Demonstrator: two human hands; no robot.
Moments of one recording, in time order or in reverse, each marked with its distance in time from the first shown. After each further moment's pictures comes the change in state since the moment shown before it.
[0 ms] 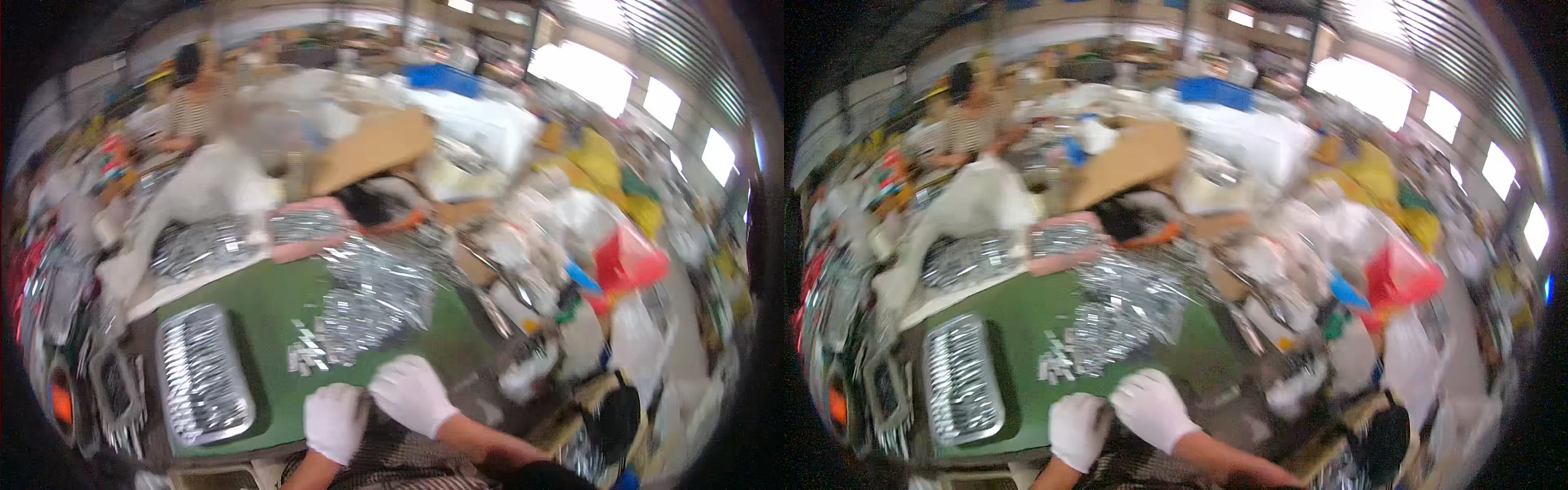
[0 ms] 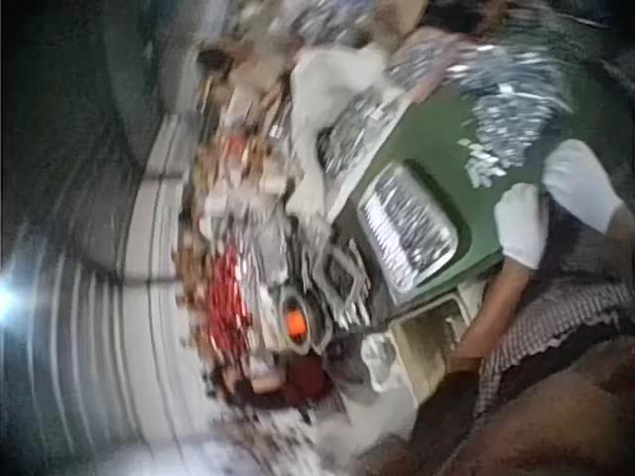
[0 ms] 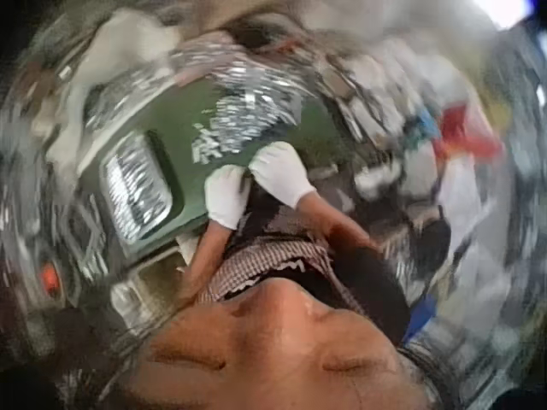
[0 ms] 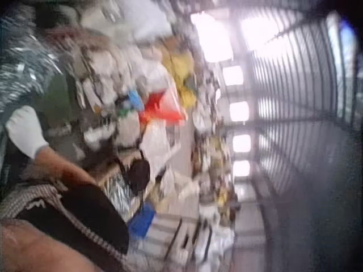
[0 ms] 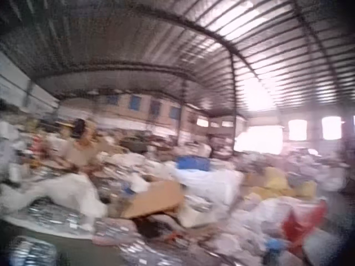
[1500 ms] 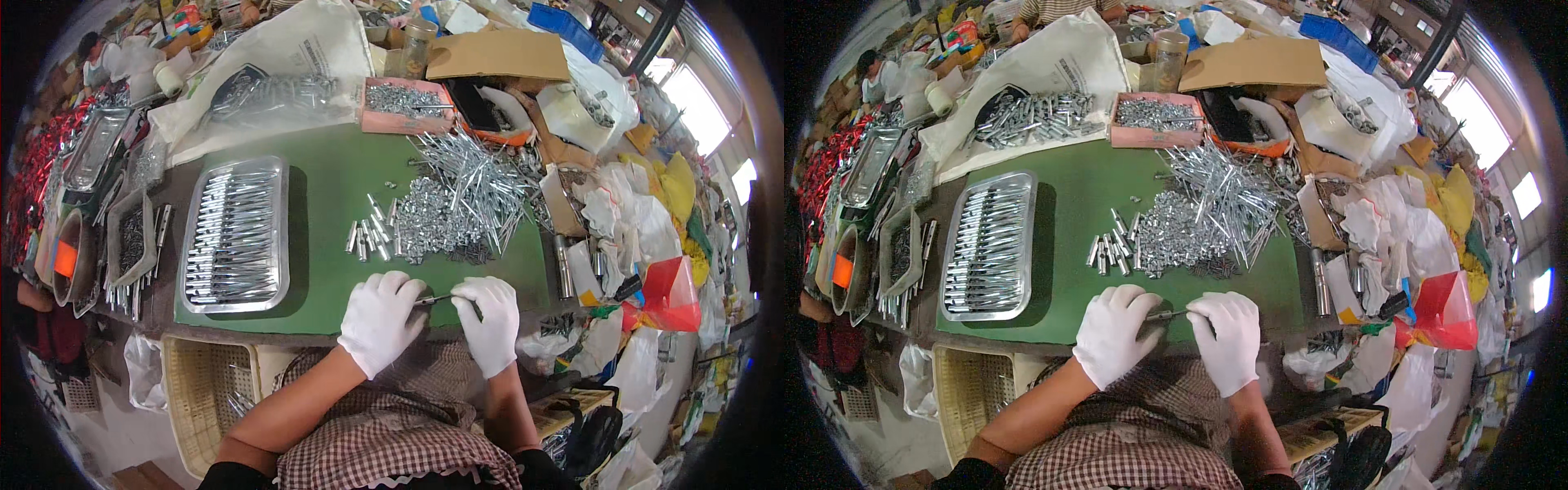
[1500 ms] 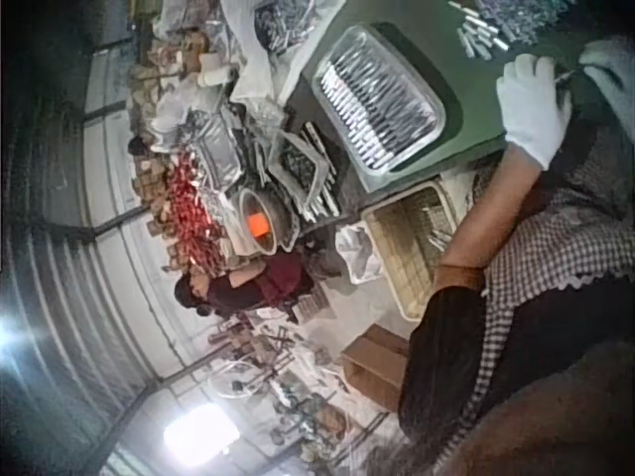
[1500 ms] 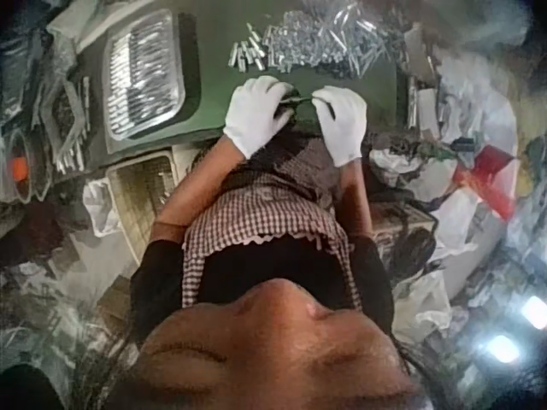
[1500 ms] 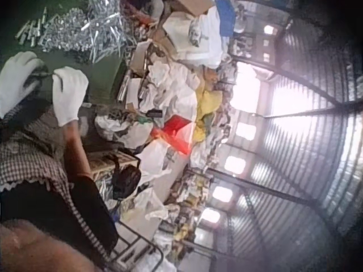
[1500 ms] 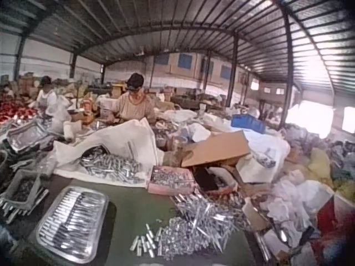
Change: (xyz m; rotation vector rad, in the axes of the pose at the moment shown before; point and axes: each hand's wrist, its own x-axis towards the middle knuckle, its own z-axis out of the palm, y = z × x) left_hand 0.011 0.015 -0.004 -0.111 0.144 -0.005; right_hand -0.026 0.012 -0.016 0.179 0.095 0.369
